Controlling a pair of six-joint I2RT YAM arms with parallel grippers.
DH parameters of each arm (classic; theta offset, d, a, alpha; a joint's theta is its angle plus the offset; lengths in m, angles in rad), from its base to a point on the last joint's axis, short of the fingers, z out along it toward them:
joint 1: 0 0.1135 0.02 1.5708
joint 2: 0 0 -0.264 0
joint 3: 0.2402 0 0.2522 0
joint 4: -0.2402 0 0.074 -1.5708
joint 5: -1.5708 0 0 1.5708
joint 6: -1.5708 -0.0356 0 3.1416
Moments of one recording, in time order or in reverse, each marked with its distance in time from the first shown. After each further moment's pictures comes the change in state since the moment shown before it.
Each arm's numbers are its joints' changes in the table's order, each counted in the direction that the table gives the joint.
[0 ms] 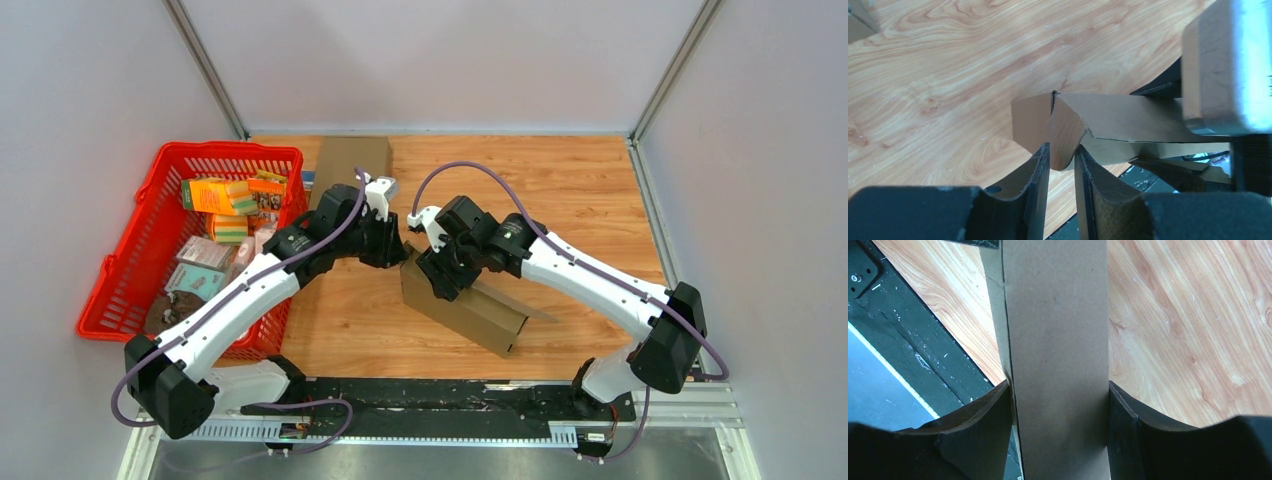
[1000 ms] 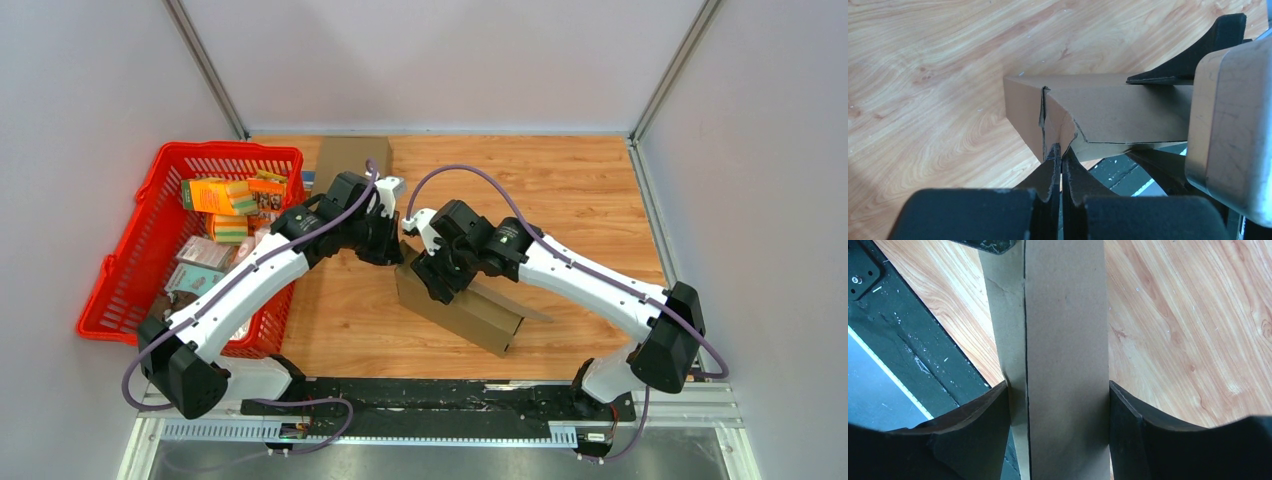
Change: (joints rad) left arm 0.003 -0.110 0.154 -0.219 -0.035 -0.027; right arm 0.026 -0.005 -0.005 0.029 -0.030 0.005
